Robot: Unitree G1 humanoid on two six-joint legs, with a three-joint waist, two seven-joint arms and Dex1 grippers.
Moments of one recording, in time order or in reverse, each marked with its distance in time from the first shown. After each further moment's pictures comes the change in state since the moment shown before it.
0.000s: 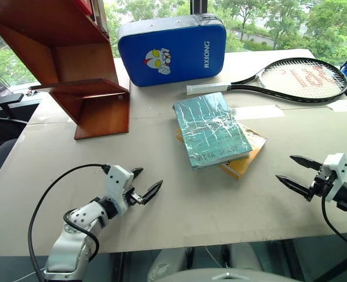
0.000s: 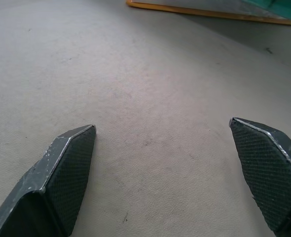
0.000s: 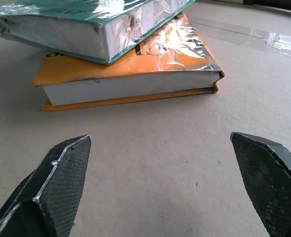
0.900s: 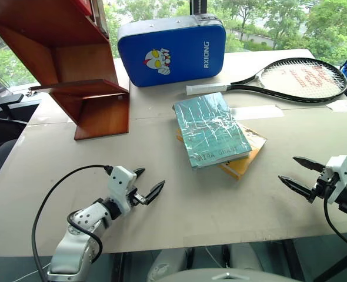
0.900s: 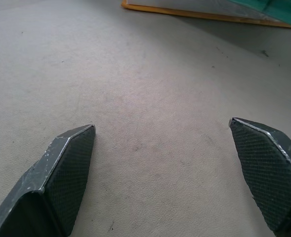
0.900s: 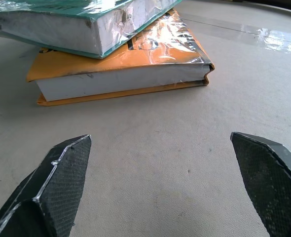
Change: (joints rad) left arm 0.026 -0.013 -0.026 -0.022 0.006 -0.002 0.030; right arm 0.025 -0.004 -0.010 0.000 0.009 -0.013 -0.021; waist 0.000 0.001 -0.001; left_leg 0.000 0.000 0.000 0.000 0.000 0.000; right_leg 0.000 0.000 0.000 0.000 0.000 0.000
